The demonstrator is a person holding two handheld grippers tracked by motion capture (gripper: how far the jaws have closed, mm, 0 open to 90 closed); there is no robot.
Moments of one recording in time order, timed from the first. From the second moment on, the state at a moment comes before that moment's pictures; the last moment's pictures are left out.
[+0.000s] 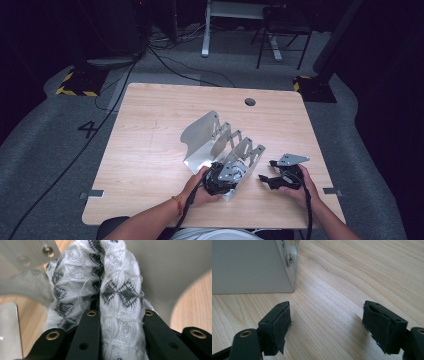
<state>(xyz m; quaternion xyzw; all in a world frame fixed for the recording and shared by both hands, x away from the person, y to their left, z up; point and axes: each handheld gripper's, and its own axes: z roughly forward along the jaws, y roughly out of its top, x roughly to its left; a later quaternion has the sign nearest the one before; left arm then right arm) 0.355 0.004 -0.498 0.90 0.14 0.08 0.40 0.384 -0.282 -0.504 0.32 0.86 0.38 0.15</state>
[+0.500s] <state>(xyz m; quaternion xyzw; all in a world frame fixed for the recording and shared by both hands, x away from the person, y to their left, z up) 0.339 0.029 -0.481 0.89 0.12 0.10 0.43 0.384 -0.282 -0.504 0.32 0.86 0.38 0.15</state>
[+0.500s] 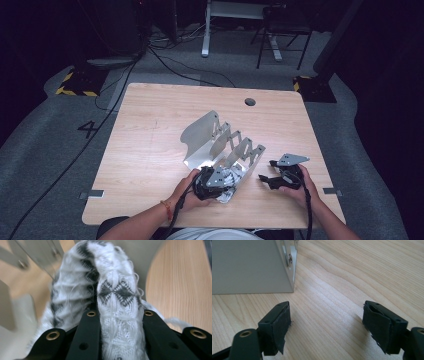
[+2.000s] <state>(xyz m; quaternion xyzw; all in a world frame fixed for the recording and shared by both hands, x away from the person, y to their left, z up) 0.344 0.027 -0.470 0.89 0.12 0.09 0.43 0.385 -0.282 -0.504 0.32 0.85 0.38 0.15</state>
